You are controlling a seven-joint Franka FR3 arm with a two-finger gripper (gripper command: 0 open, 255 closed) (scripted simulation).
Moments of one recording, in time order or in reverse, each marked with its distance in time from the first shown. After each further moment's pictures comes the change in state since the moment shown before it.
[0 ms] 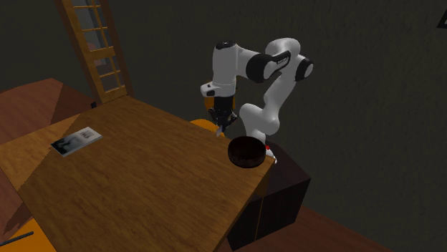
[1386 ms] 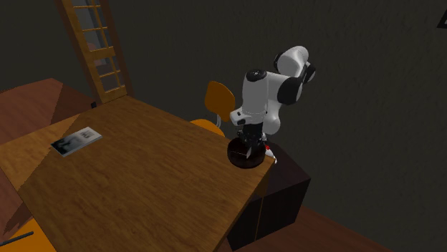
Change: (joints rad) arm 0.083 -0.080 0.266 -0.166 0.233 0.016 0.231
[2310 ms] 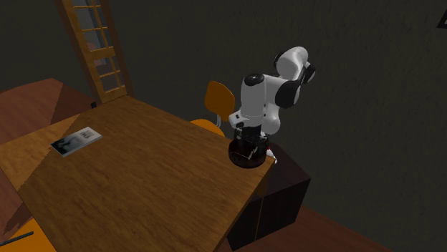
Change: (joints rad) arm 0.000 0.001 -0.001 -0.033 -0.001 0.015 -0.007
